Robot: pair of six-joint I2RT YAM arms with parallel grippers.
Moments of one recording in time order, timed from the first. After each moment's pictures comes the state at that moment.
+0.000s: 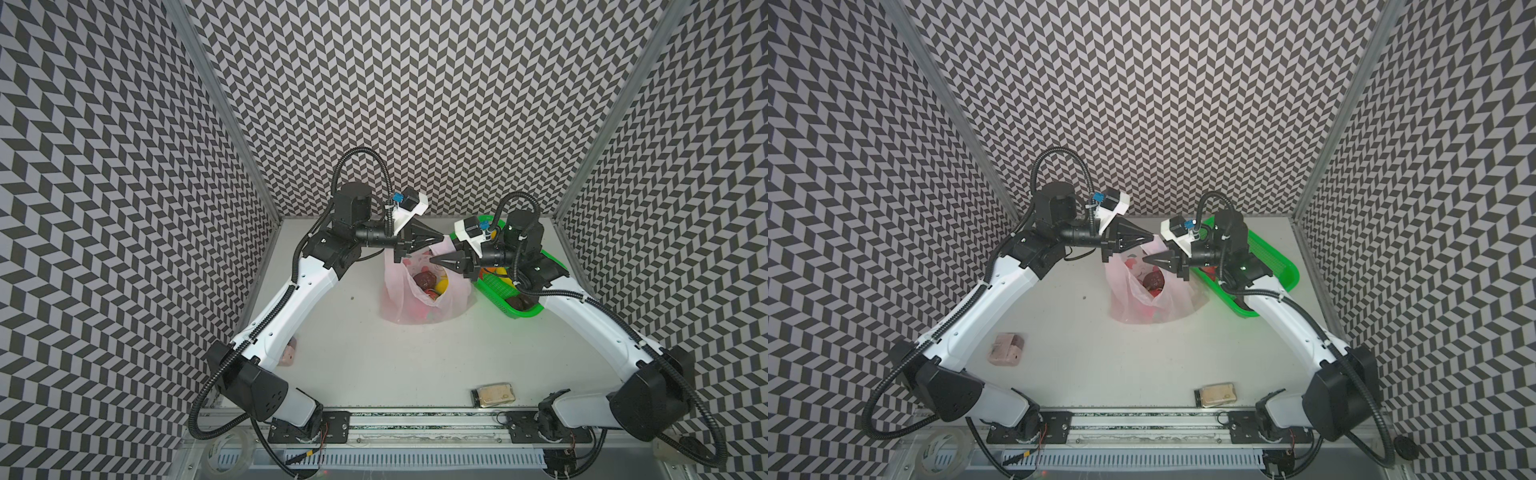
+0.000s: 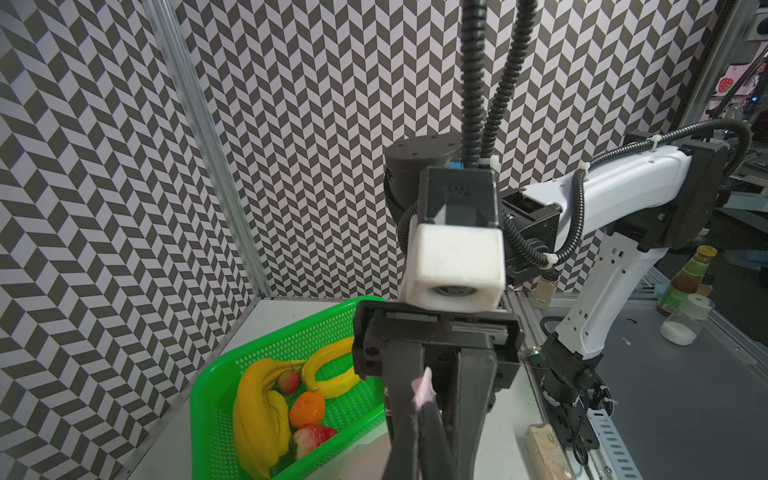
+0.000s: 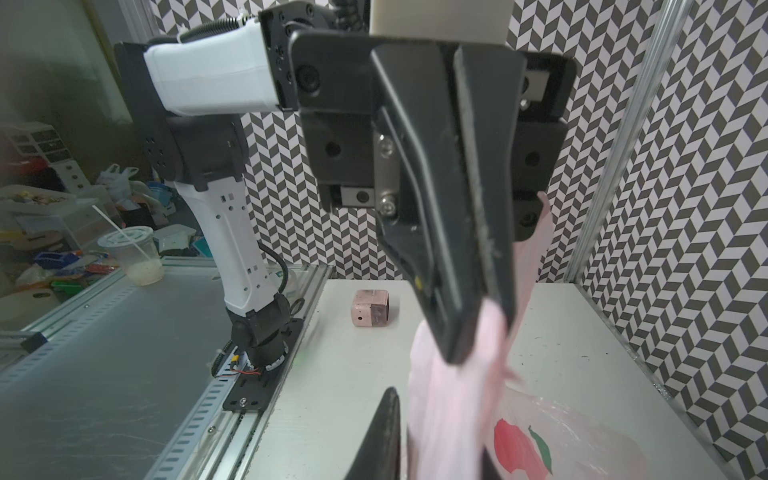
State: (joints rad) left arm -0.50 1.50 1.62 -0.33 1.04 0.21; right arm 0.44 1.38 1.19 0.07 -1.12 -0.17
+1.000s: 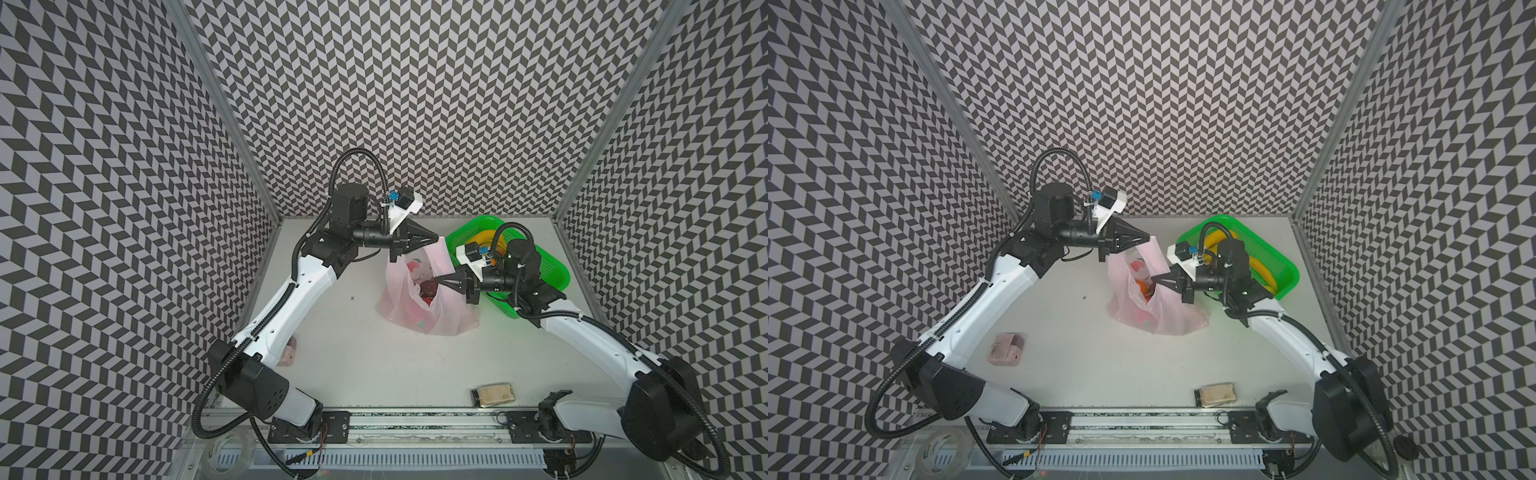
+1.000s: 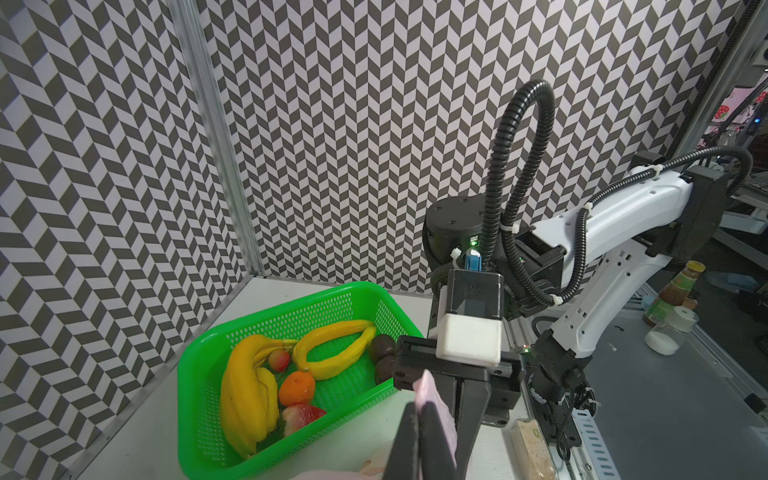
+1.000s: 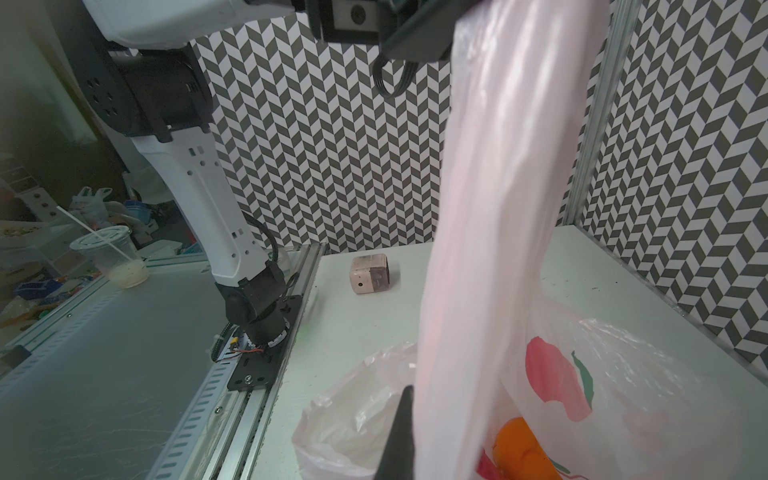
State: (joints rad) left arm -0.46 1.50 1.59 -0.34 1.06 0.15; right arm 0.42 1.29 0.89 0.21 -1.04 -0.13
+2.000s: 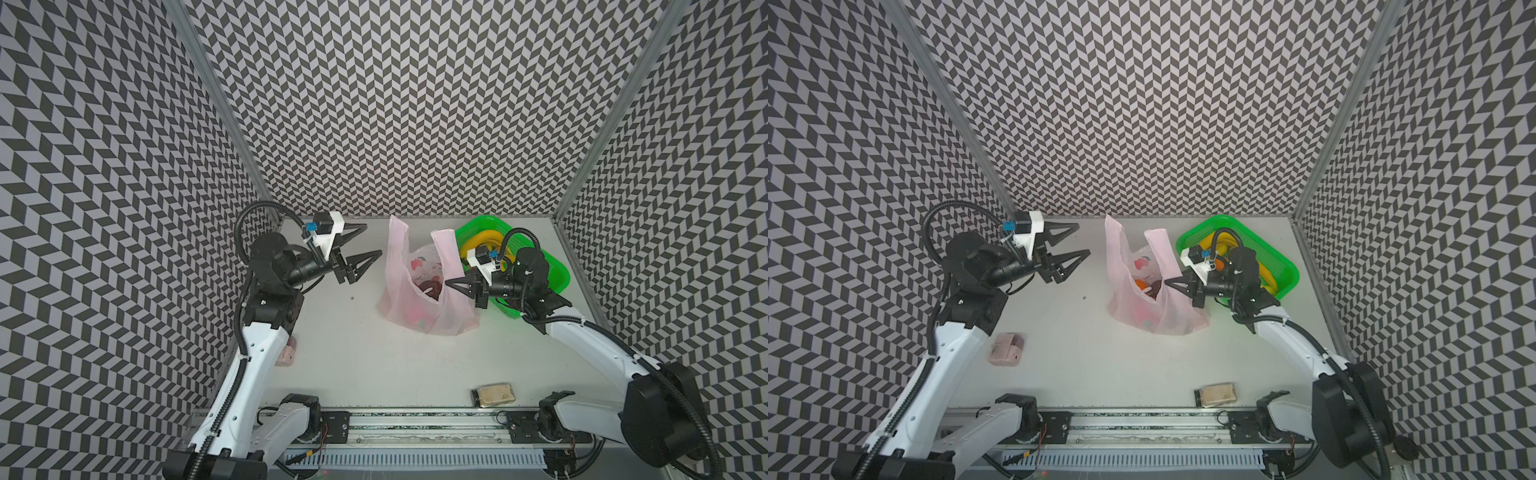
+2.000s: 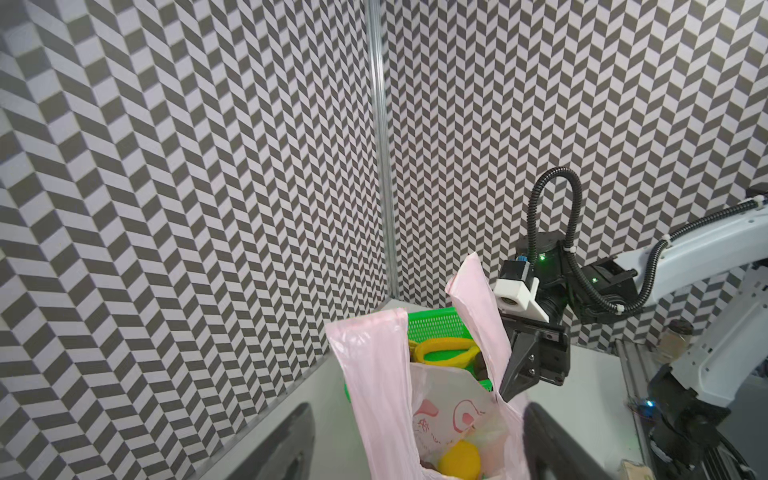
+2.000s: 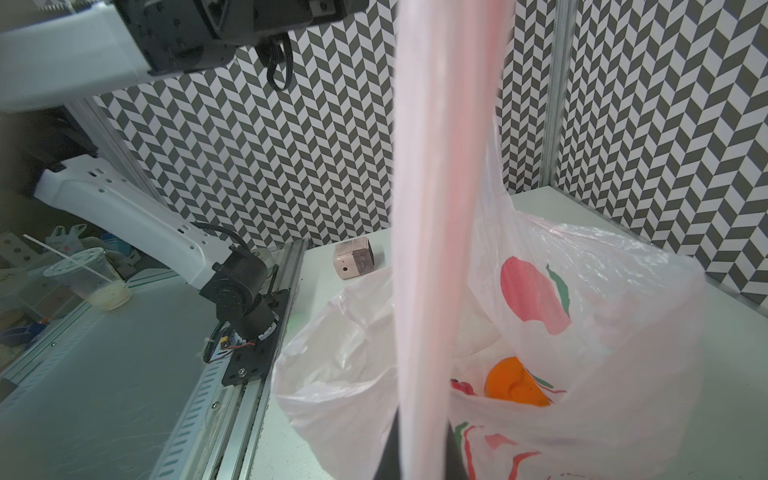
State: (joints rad) left arm -0.12 0.97 0.97 0.12 0.95 -0.05; right arm 0.34 1.25 0.78 0.26 -1.05 -0.07
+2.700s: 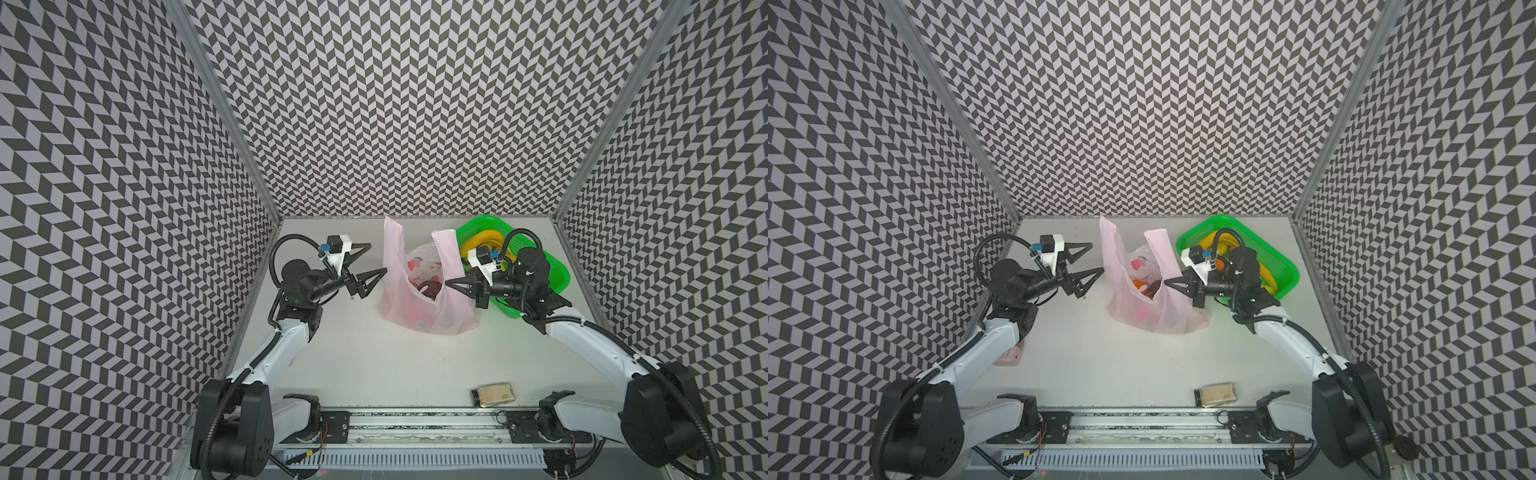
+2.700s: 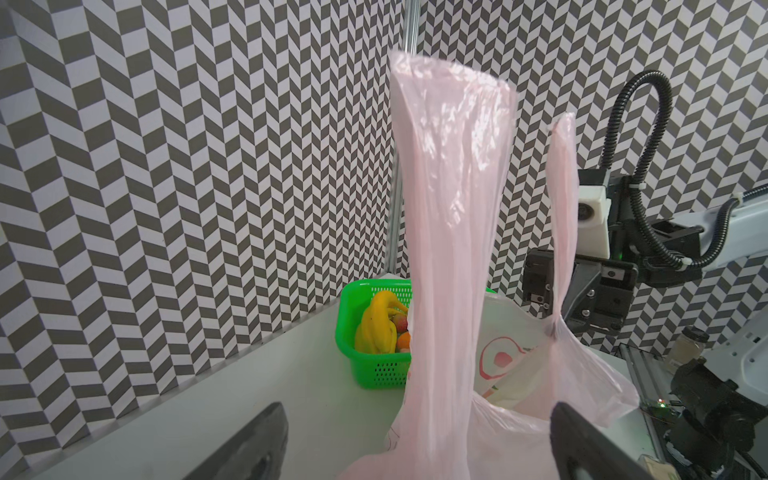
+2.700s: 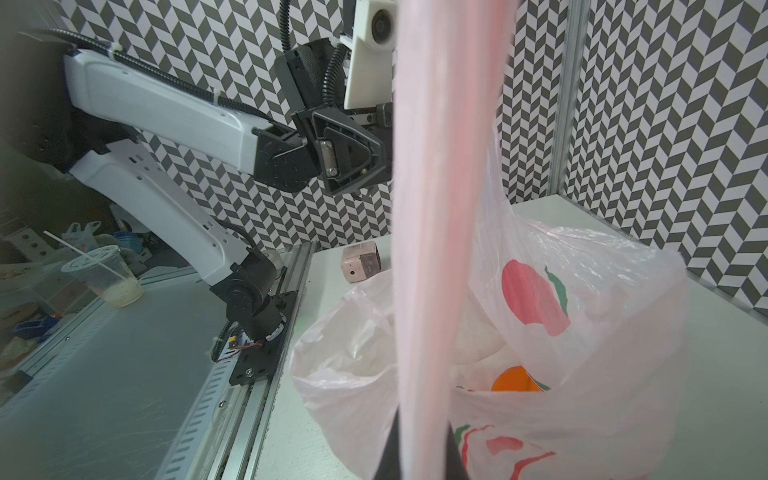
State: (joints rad) left arm -0.13 1.23 0.64 0.76 0.98 -0.24; right arm 0.34 1.25 0.77 0.29 -1.08 -0.05
